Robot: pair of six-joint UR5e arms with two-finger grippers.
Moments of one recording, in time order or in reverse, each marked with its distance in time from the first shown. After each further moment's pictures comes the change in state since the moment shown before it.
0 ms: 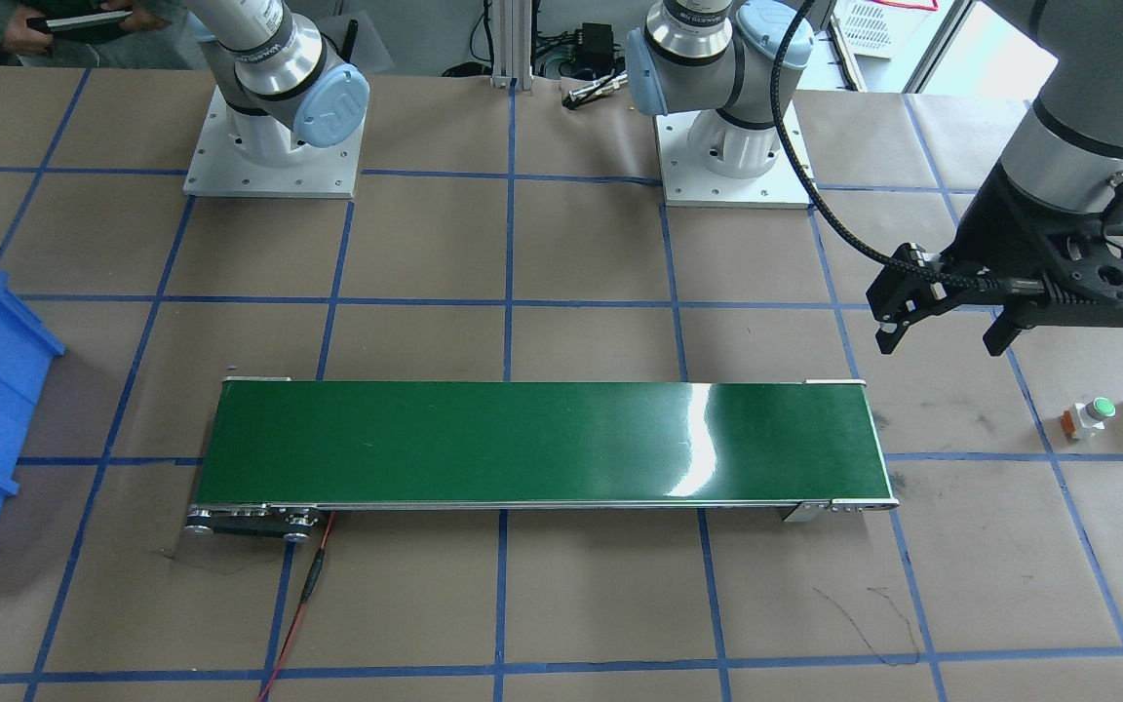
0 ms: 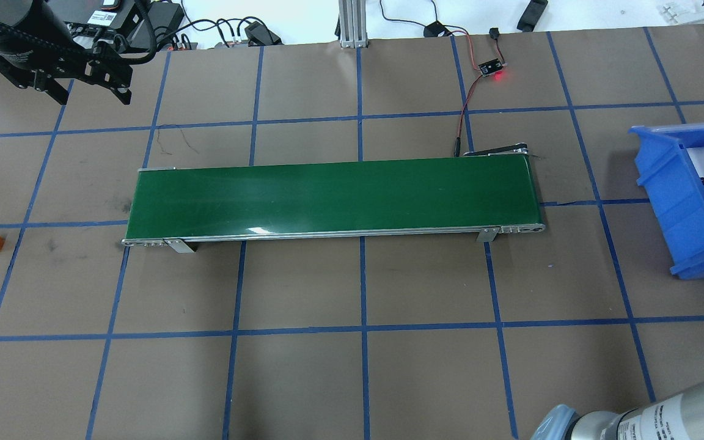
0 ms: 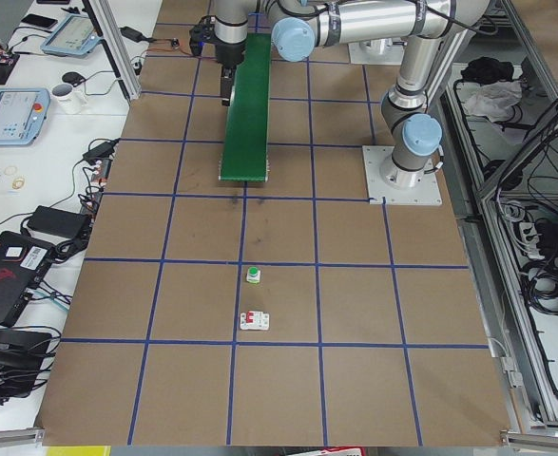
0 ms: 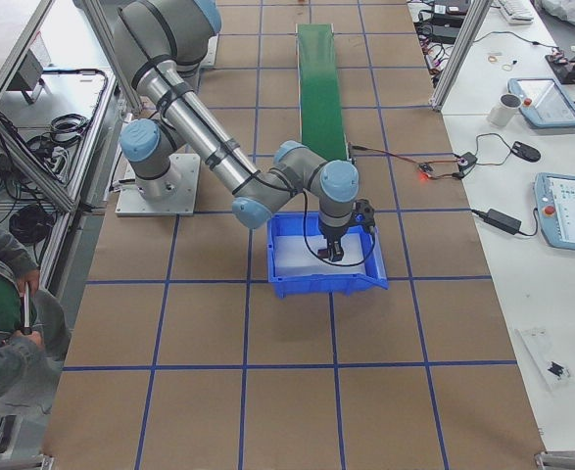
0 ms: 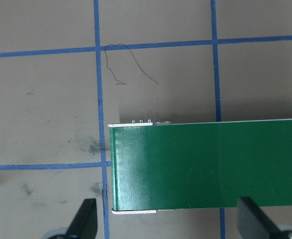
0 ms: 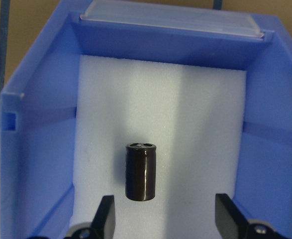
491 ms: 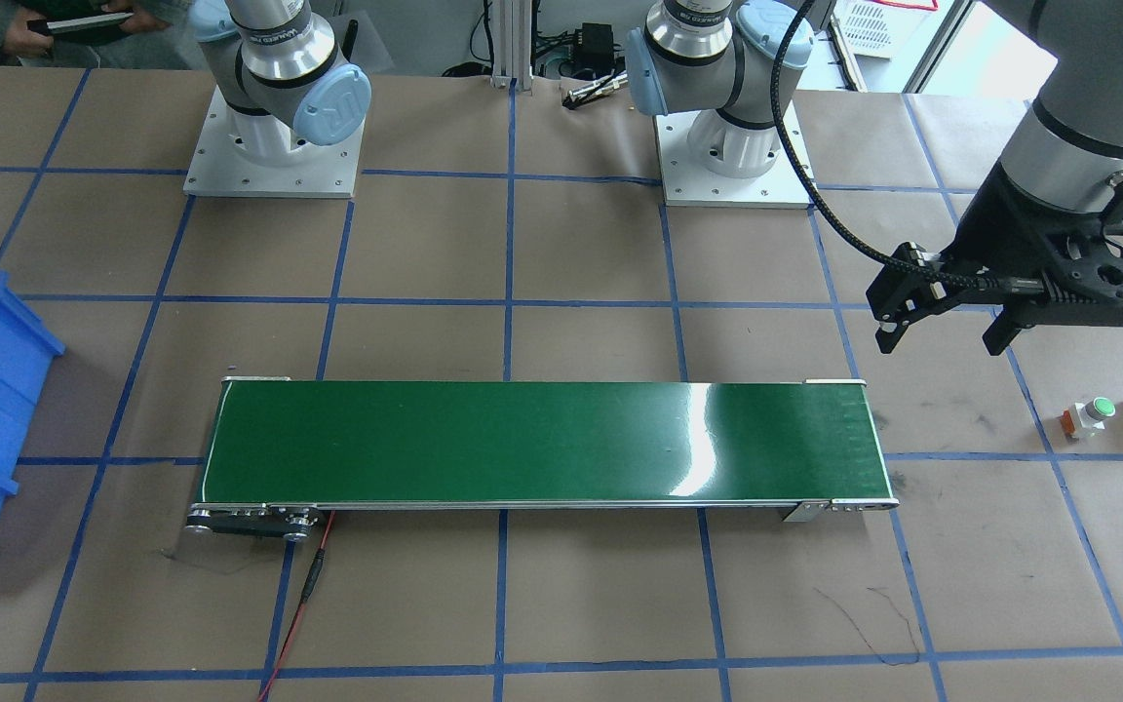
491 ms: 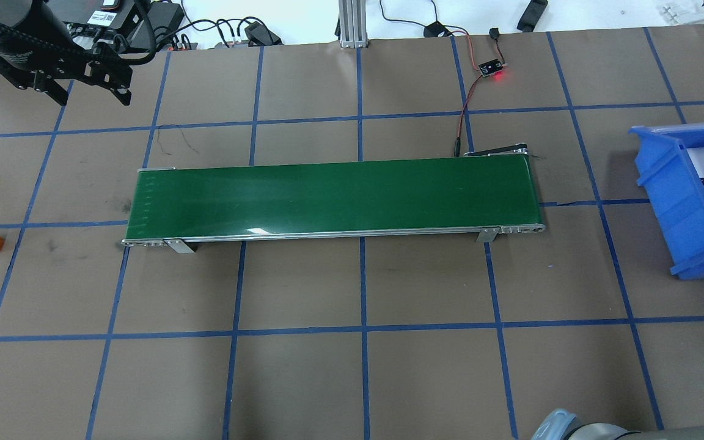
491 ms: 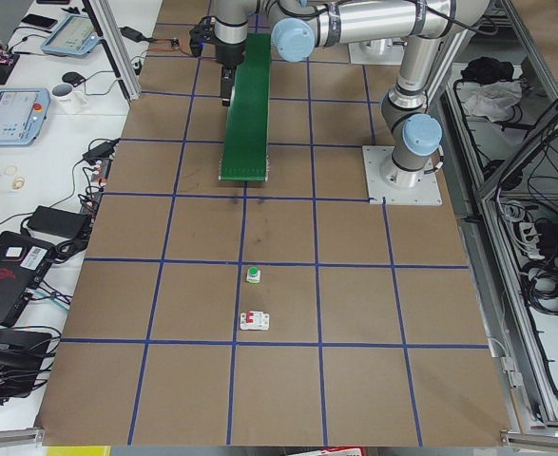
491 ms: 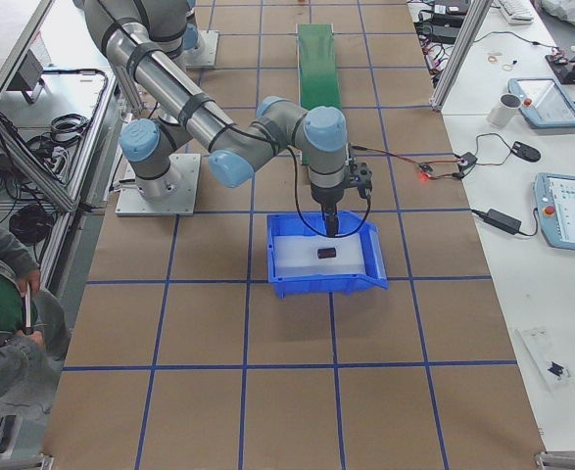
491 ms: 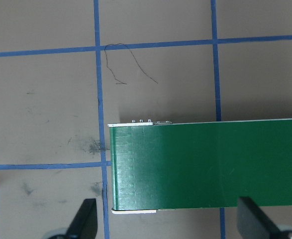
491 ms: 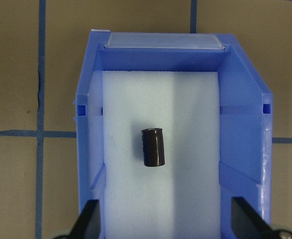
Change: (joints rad) left arm 0.000 0.000 -0.001 0.000 0.000 0.000; right arm 0.017 -0.199 -0.006 0.123 -0.002 0.123
